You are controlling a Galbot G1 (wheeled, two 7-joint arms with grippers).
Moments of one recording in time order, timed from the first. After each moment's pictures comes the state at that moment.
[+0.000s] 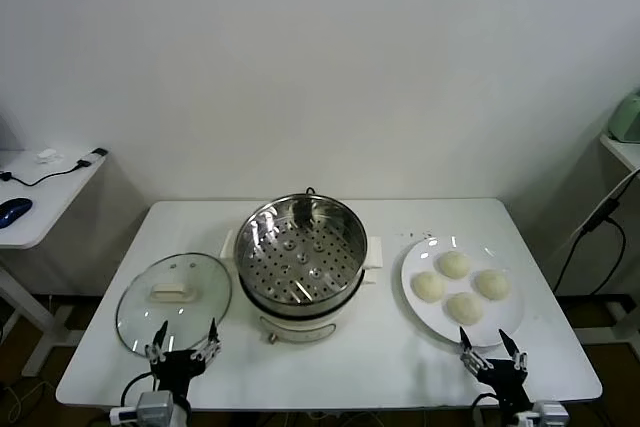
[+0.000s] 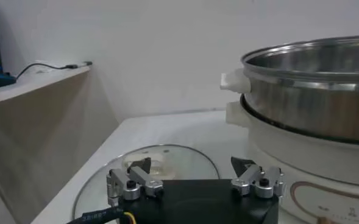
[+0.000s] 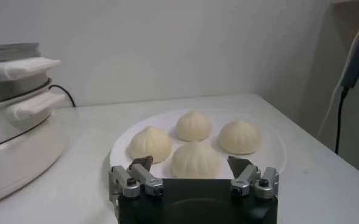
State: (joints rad) left arm 1.71 -1.54 -0.58 -2.08 0.04 0.21 -0.12; right arm -1.66 1.21 0.64 1.88 0.43 -0.05 0.03
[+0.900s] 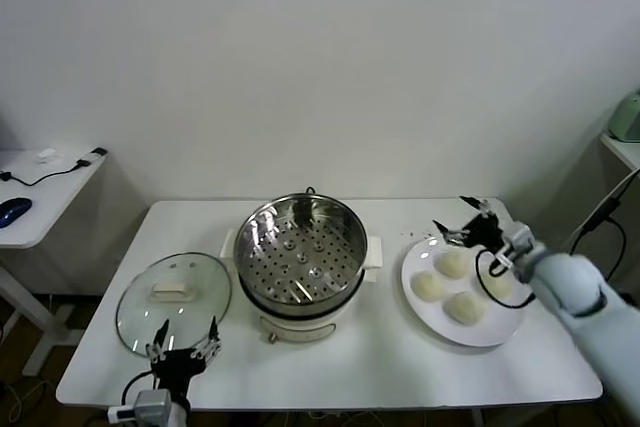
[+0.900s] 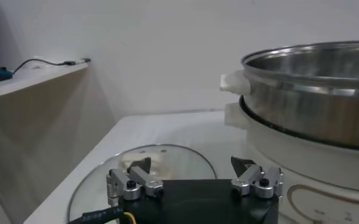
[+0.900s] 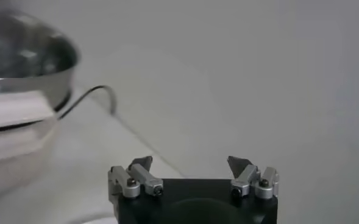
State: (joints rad) left arm 1.70 -1.52 -0.58 -2.07 -0.01 0.20 -0.12; right arm -0.42 0.53 -0.25 1.47 0.26 -0.11 -0.66
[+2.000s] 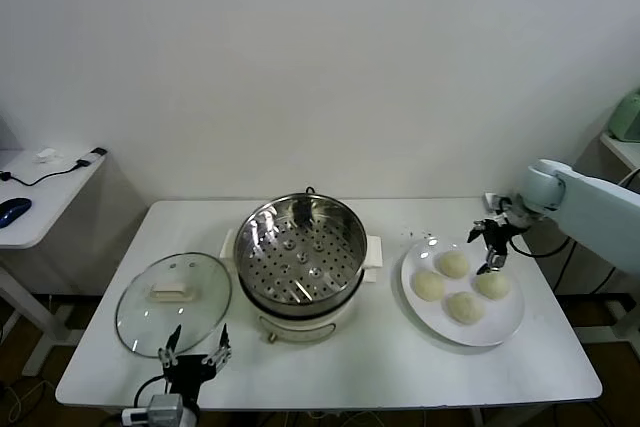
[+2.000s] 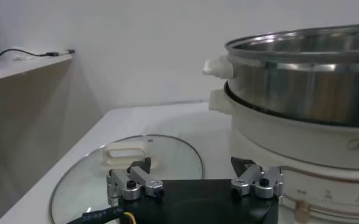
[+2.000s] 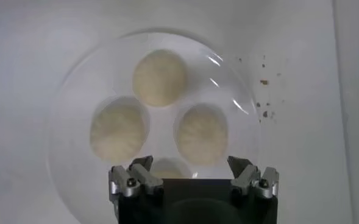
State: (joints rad) left arm 1.70 -1.54 -0.56 -2.02 0.02 0.18 -0.09; right arm 0.28 0.80 -1.24 0.89 0.27 -0.11 -1.05
